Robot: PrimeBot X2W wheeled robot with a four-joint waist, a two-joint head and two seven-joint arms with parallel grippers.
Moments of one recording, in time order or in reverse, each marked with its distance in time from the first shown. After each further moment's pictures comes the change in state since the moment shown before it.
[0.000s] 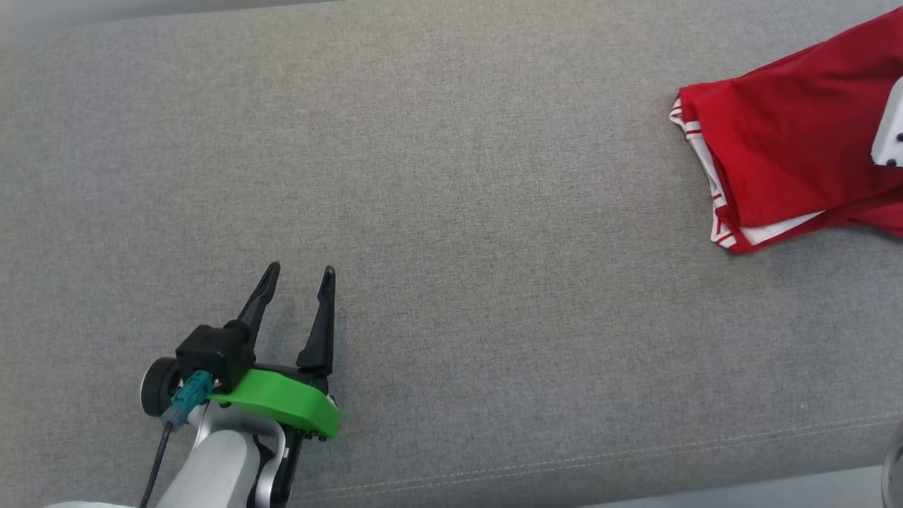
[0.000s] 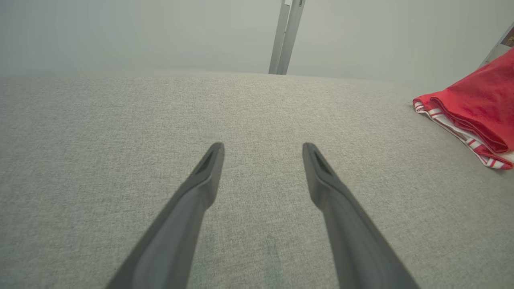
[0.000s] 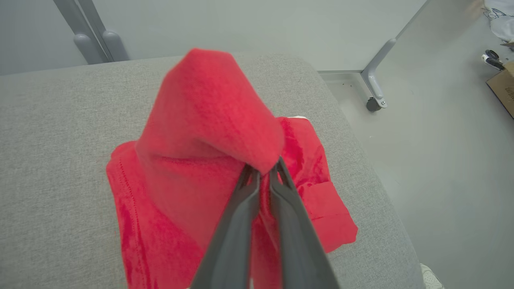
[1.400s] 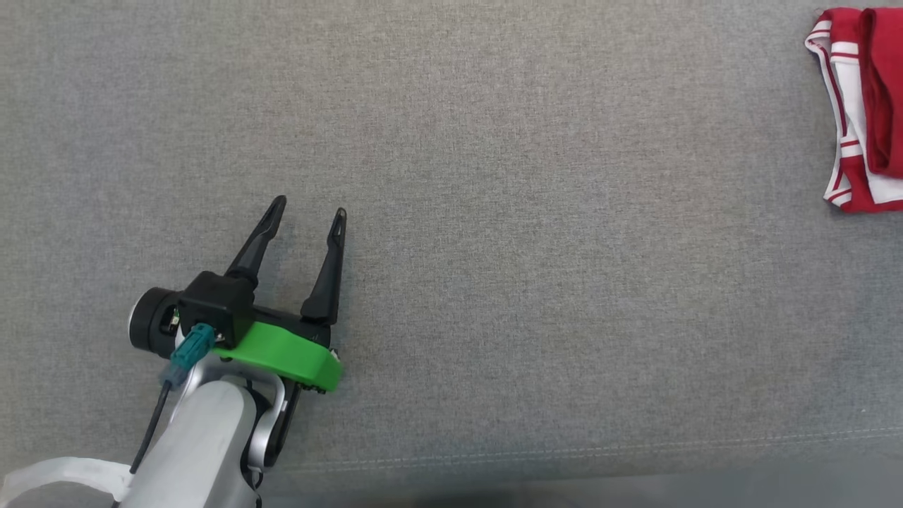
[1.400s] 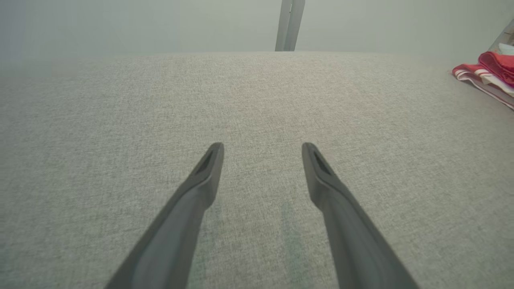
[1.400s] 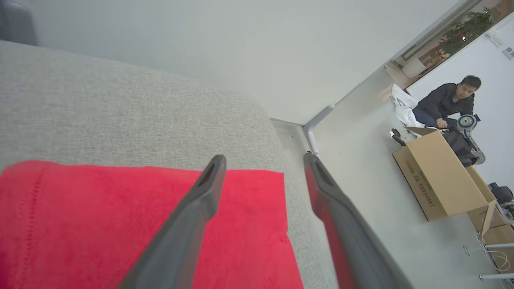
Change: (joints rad) left arm -0.115 0.043 -0.043 -0.077 0.062 0.002 0.031; right arm -0.121 -0.130 -0.153 0.172 -0.364 0.001 -0.443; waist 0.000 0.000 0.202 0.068
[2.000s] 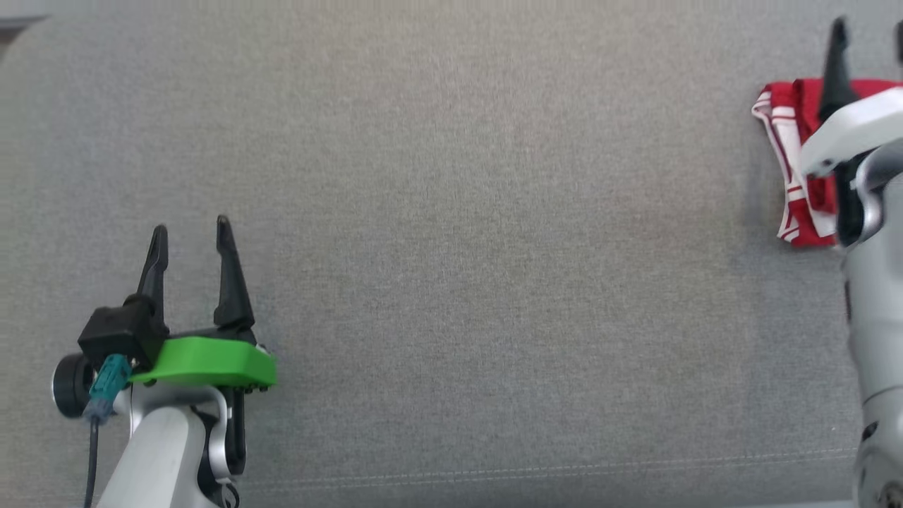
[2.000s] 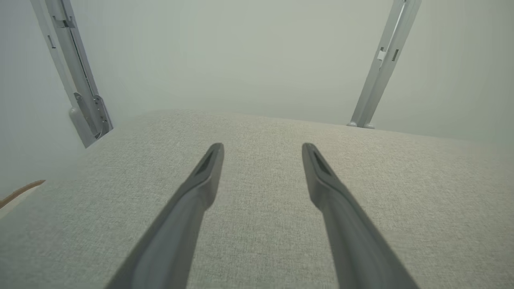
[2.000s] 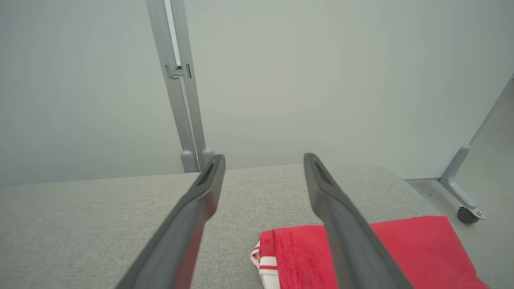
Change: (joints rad) left arm 0.099 -0.049 0.220 -0.011 -0.016 0.133 -0.032; right arm 0.083 0.146 0.241 0.111 0.523 -0.001 -0.359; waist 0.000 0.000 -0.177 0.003
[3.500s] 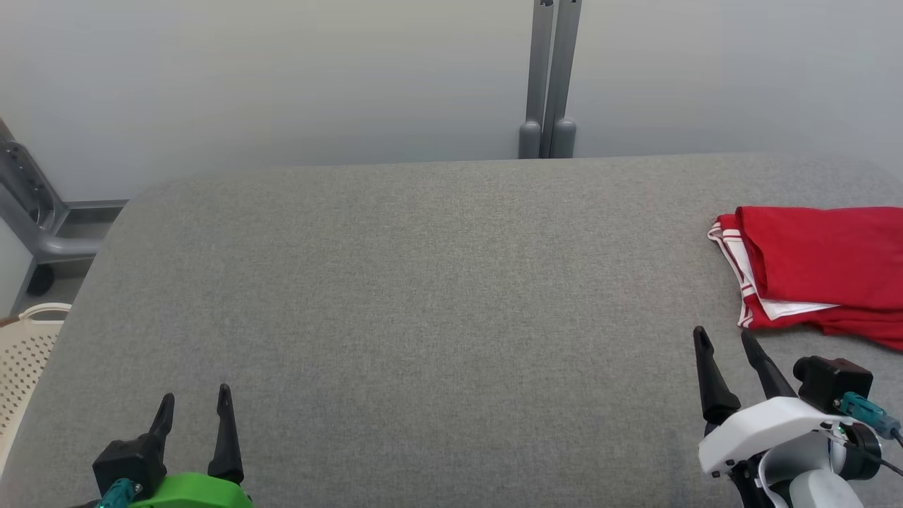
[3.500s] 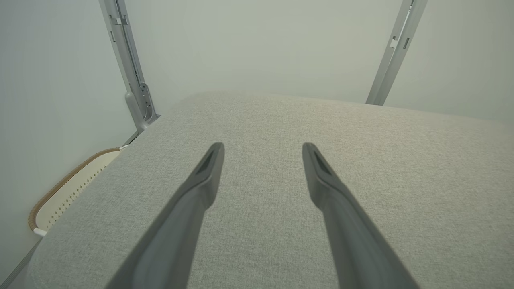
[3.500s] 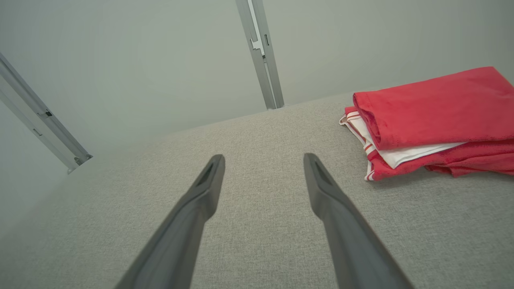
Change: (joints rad) left arm 0.308 0.085 -0.009 0.030 -0.054 -0.001 0.063; right arm 0.854 0.182 0.202 -0.598 0.312 0.000 0.122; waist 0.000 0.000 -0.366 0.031
